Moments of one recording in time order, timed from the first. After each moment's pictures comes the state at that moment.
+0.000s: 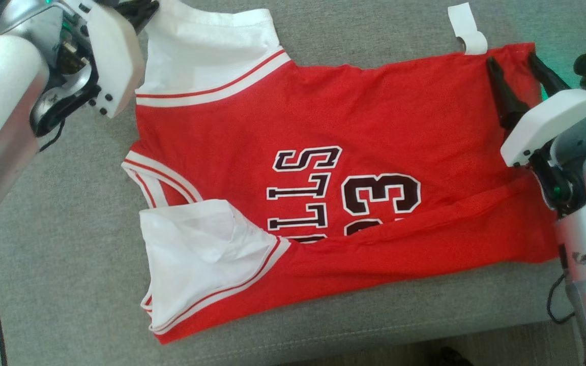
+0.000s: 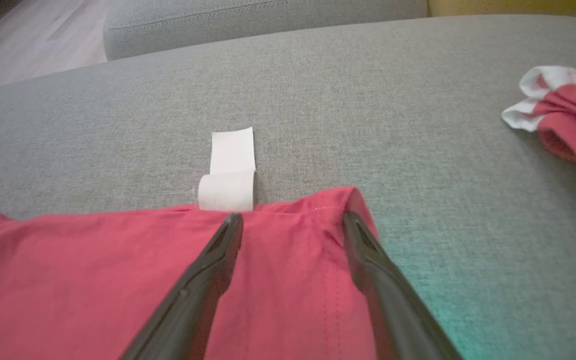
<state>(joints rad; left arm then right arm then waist) -1.22 0.59 -1.12 0.48 -0.69 -0.13 0.26 -0.59 -0.24 0.09 0.41 0.35 0.13 0.28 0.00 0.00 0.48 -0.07</state>
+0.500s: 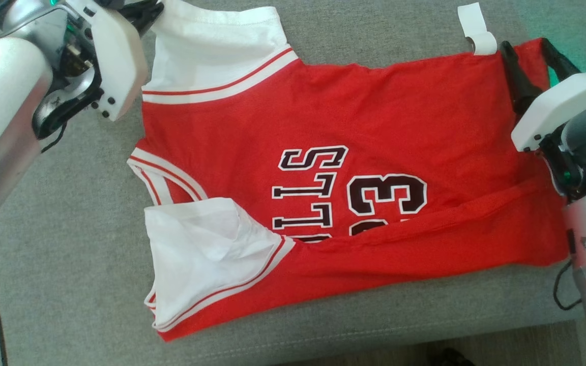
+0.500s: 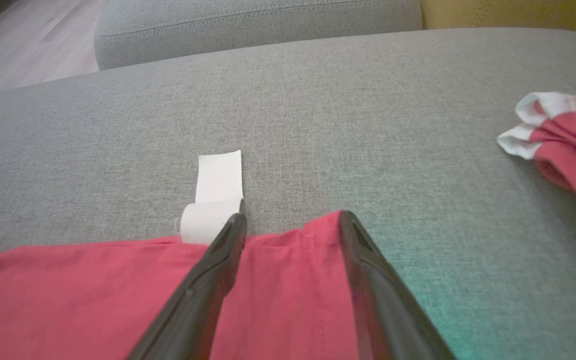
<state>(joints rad) -1.22 0.59 -1.14 0.46 -0.69 -0.13 0.26 -0.64 -0.25 0.08 0.47 0.34 0.13 0.28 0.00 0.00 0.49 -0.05</state>
